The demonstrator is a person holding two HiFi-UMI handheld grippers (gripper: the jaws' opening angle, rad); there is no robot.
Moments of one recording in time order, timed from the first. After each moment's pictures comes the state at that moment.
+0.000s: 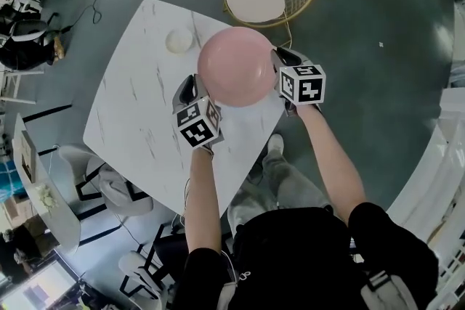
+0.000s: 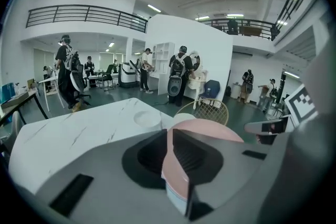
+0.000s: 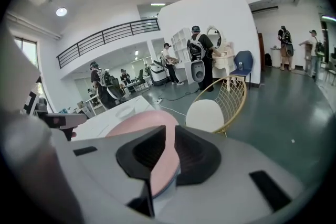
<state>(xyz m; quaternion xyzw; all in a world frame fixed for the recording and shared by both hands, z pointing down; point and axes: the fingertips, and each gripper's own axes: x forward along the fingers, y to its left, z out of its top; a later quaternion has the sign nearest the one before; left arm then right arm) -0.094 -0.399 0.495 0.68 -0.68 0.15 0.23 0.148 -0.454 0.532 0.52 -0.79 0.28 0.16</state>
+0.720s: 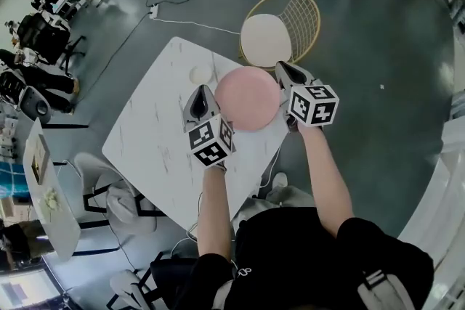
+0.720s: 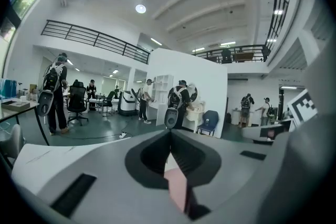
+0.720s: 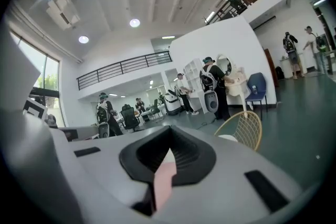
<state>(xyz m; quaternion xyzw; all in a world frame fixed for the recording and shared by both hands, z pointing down) -0.071 -0.387 0.337 0.70 -0.70 0.03 0.12 0.144 -0.450 0.360 0.49 -0.85 0.20 0.00</state>
